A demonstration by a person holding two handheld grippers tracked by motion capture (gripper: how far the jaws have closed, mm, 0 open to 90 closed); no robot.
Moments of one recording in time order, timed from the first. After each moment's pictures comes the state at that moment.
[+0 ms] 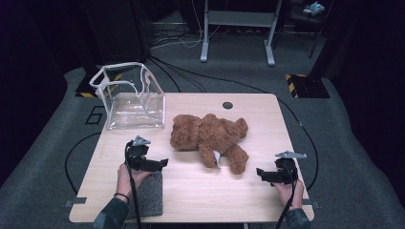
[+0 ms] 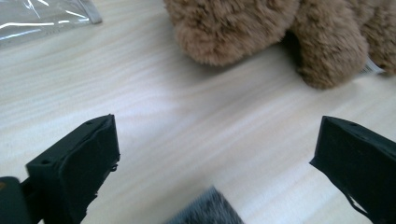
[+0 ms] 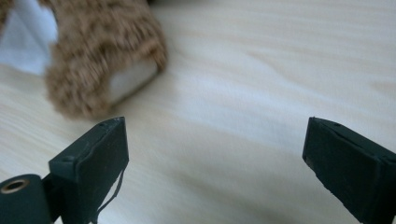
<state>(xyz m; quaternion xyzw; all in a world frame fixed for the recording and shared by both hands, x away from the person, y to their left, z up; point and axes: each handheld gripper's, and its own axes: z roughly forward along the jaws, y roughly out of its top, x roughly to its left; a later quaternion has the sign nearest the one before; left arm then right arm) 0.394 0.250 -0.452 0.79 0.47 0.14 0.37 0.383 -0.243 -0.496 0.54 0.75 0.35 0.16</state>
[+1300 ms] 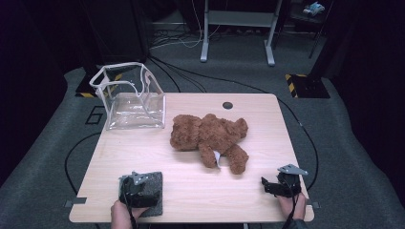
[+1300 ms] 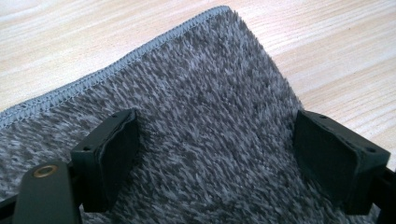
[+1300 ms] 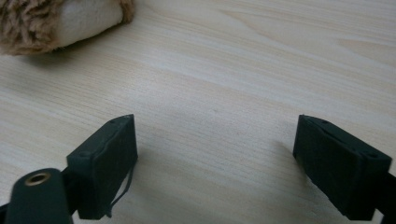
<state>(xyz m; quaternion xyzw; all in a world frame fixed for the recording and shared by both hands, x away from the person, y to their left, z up) 0.315 0.250 -0.515 0.79 0.52 0.18 0.27 0.353 -0.252 -0.529 0.53 0.74 0.33 0.23</state>
